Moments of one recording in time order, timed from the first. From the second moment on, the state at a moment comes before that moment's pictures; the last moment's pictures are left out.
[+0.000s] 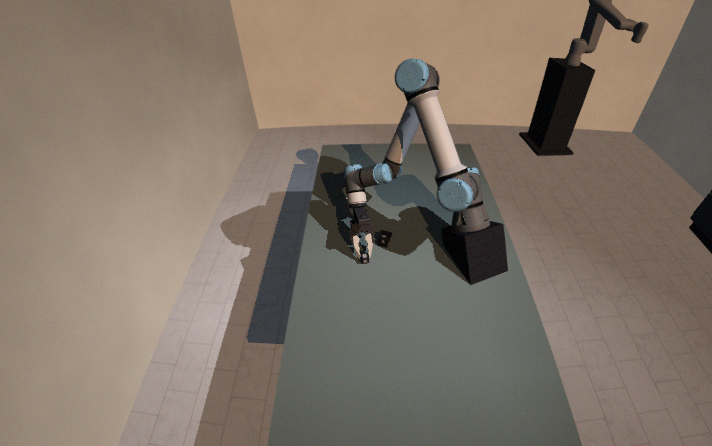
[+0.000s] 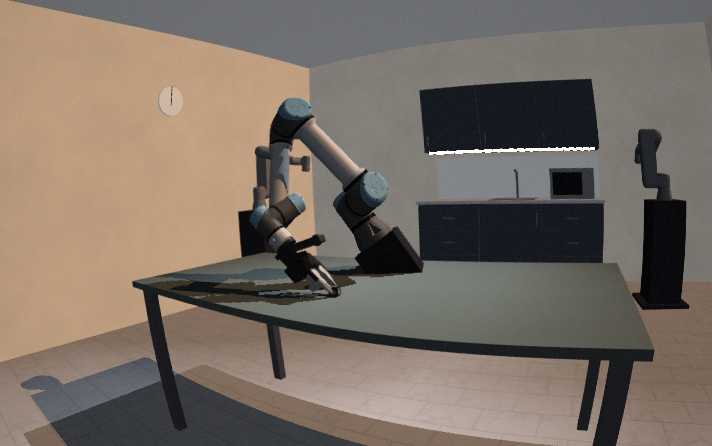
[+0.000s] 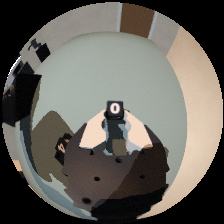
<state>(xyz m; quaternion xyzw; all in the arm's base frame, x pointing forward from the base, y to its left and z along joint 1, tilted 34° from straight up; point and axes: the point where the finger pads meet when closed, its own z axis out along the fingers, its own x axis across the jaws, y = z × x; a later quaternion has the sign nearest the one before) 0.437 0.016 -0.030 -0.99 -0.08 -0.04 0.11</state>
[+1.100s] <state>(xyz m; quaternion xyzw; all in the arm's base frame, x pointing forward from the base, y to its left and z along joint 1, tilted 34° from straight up) 0.437 0.016 -0.030 -0.99 -0.08 -0.04 0.11</state>
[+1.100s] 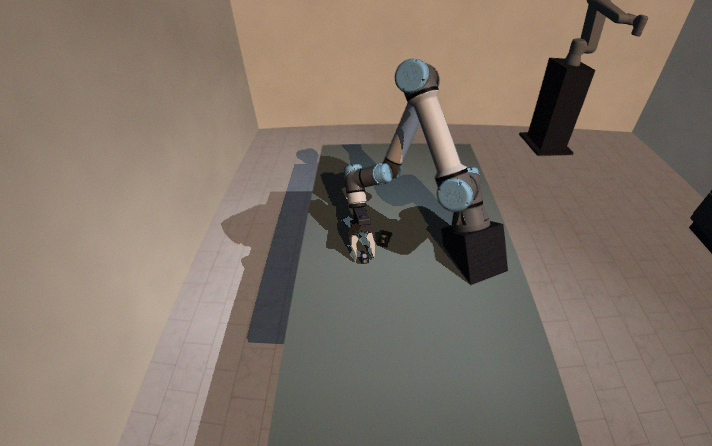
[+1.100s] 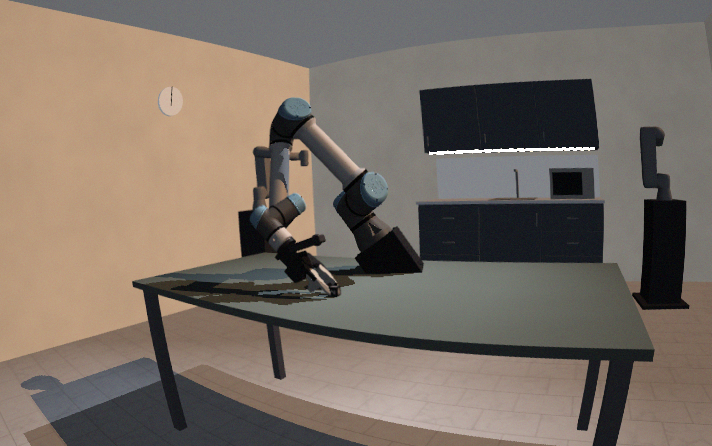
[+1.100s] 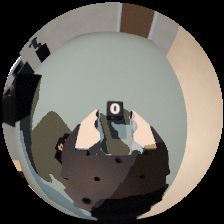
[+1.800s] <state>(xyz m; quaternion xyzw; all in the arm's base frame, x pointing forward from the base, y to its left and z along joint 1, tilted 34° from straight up) 0.436 0.018 -0.025 -0.99 -0.08 -0.04 0.11</state>
